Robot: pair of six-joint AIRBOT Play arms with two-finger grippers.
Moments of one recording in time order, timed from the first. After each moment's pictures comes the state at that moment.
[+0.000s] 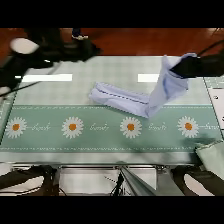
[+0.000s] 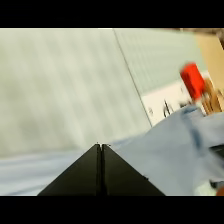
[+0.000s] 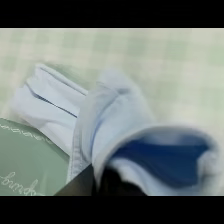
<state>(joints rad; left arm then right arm) -0.20 -1.37 1.39 0.45 -0.86 -1.18 0.03 -1.06 1.31 -1.08 1.18 1.42</state>
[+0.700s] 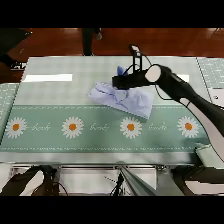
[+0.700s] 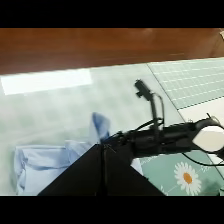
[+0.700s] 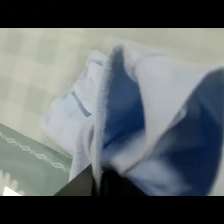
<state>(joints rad) 0.20 -0.88 1.38 0.61 -1.23 -1.21 0.49 -1.55 1.31 -1.01 0.66 1.57</state>
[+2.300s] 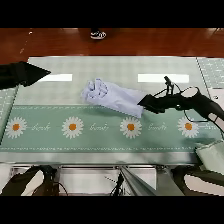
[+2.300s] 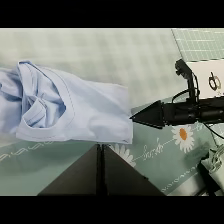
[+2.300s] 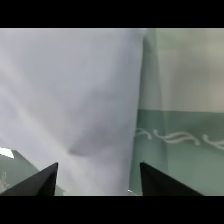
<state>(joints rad) 0.20 -0.85 1.10 0.63 -1.29 -1.21 0.08 -1.39 0.80 -0.66 0.83 1.31</state>
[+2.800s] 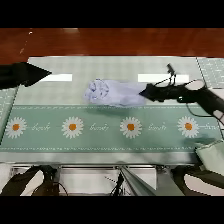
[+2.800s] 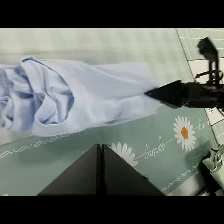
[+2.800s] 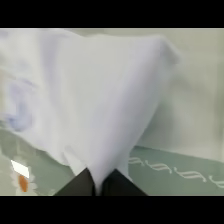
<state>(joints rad) 0.20 -0.88 1.10 0.64 -1.29 -1.21 0.02 -1.29 0.93 -0.58 0.89 1.24</state>
